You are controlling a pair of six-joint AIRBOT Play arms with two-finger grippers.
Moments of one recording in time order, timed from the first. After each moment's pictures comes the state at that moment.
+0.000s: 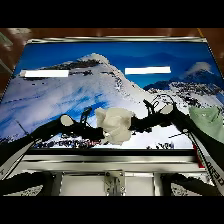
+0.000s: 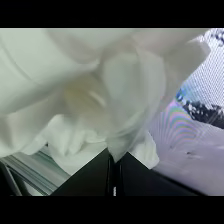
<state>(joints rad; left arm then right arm) -0.51 -1.34 0.72 0.62 -0.83 -1.40 0.19 -1.35 0.78 -0.76 1.04 1.36</state>
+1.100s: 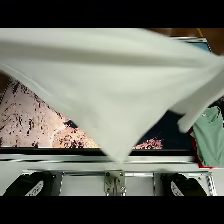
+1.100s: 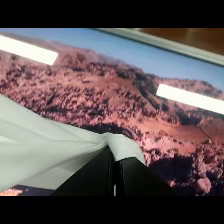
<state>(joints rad) -0.19 -0.75 1.93 1.63 -1.29 -1.58 0.09 -0.76 1.80 -1.40 1.48 1.34</state>
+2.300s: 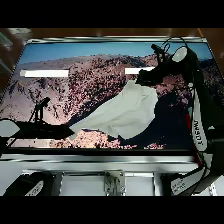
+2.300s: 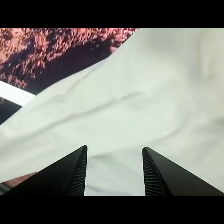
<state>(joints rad) -0.19 -0.74 0.66 0.96 -1.15 -1.62 0.09 -1.76 1.81 -1.03 1.35 1.42</state>
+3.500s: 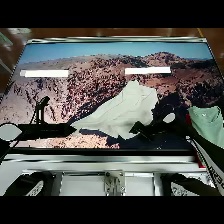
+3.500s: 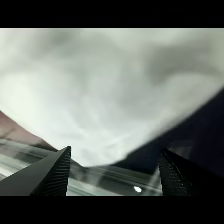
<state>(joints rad) -0.19 -0.71 0.61 0.90 -1.04 -1.48 0.16 -1.33 0.60 -0.74 0.90 1.56</state>
